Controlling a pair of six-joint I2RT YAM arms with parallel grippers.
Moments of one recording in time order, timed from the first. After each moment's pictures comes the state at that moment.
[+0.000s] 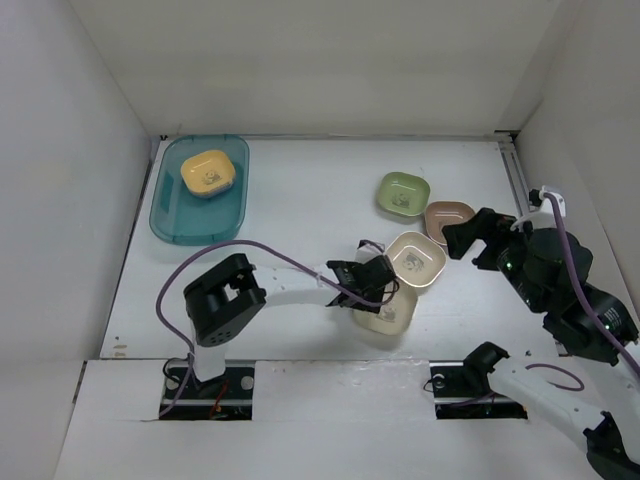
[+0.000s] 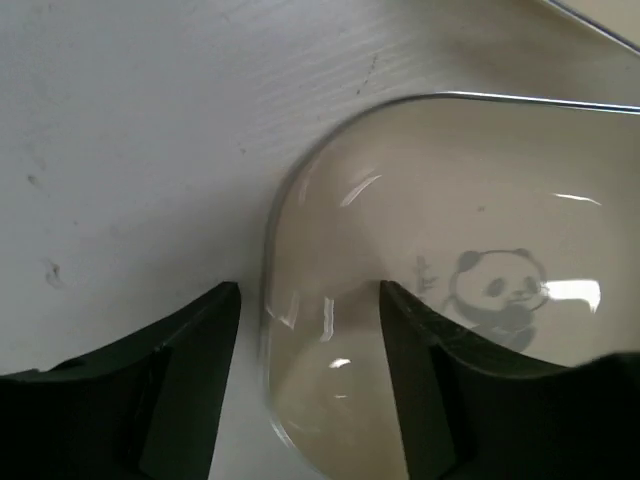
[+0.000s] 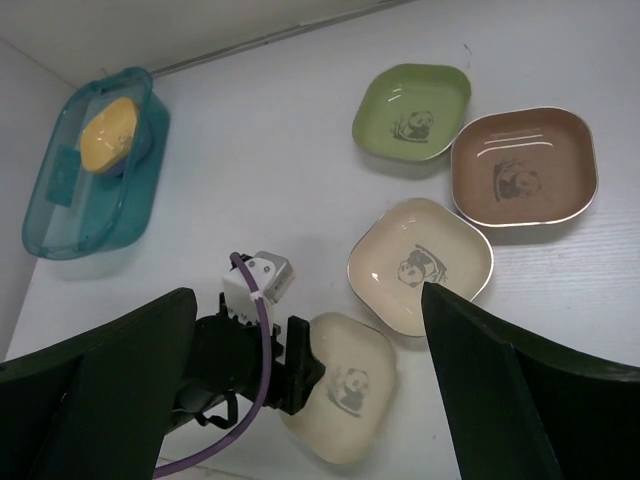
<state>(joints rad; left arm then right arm) -1.14 1.83 1.15 -0.44 -0.30 -0.76 0.62 0.66 1.21 -0.84 0.39 0.54</state>
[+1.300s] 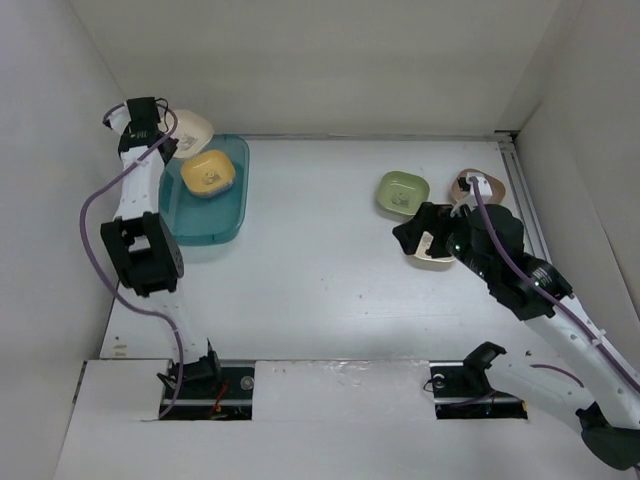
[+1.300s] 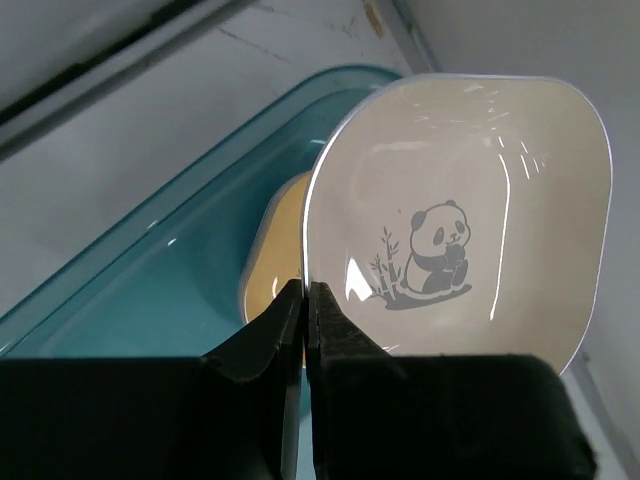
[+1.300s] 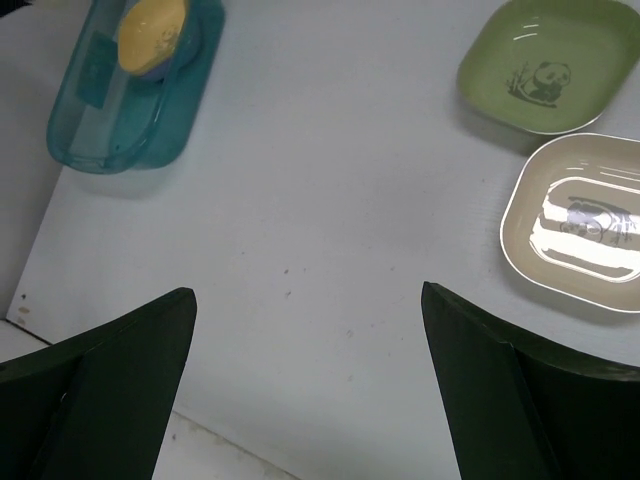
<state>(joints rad) 0.21 1.94 1.87 -0.63 -0.27 -0.79 0.62 0.82 1.04 -0.57 0.14 0.50</state>
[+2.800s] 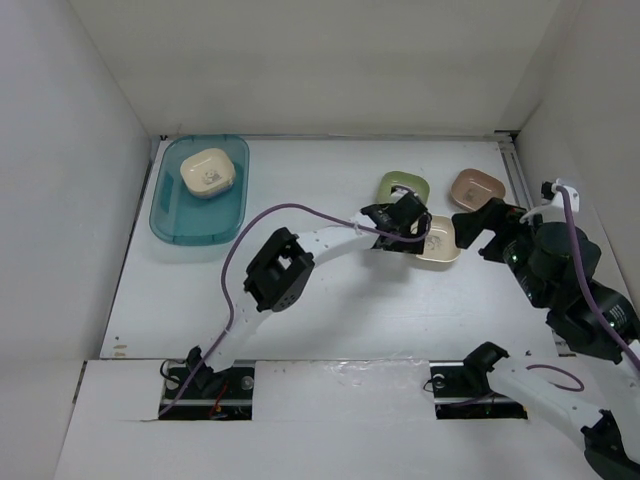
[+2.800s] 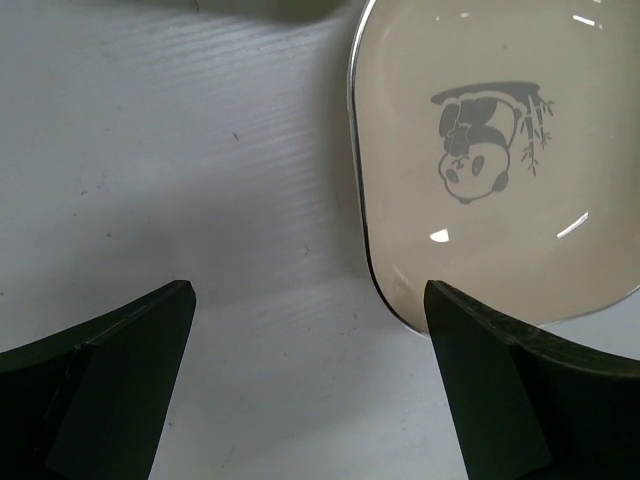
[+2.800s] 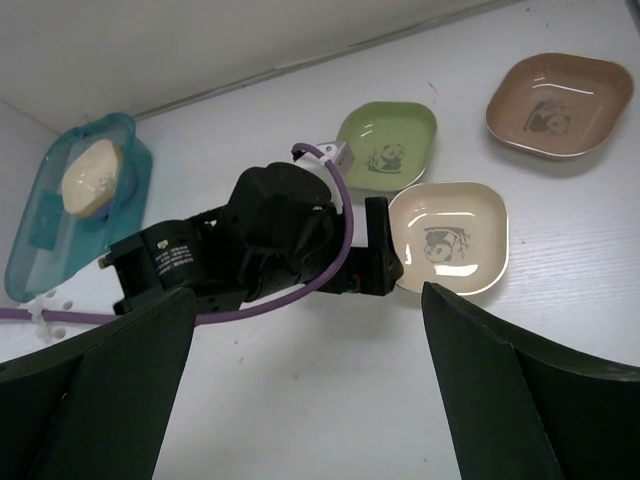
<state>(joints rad) -0.97 2.34 1.98 -0.60 -0.18 -0.68 0.60 0.69 1.26 -0.84 0.47 0.52</state>
